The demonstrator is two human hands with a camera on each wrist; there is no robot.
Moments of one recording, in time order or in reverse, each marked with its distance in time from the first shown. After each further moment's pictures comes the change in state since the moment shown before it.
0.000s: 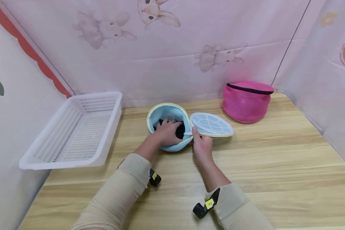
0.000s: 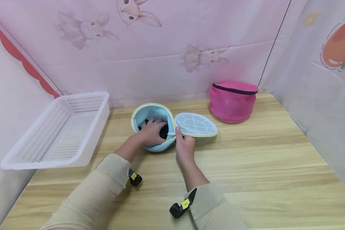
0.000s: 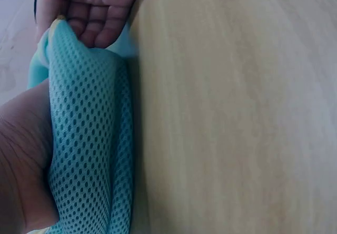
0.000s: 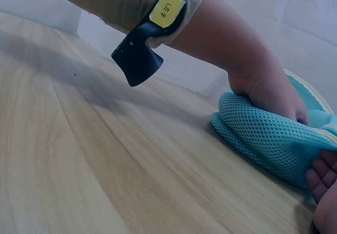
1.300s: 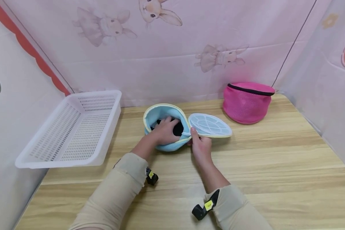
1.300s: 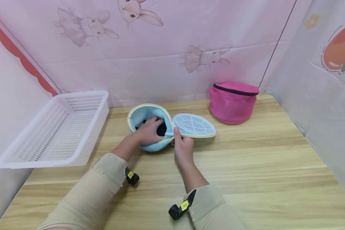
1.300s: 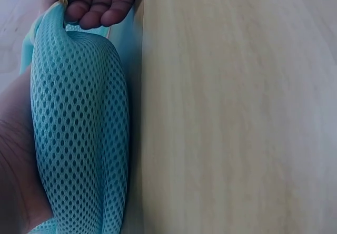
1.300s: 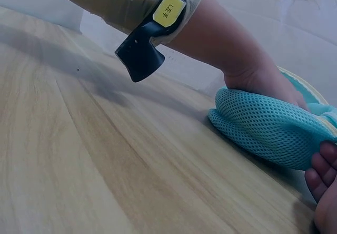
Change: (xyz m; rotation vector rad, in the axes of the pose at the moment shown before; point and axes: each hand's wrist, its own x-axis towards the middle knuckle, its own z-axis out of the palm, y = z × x) left_hand 0.001 -0.012 0.004 -0.023 0.095 0.023; right_hand -0.021 -0.029 0.002 -0.056 -0.028 -0.009
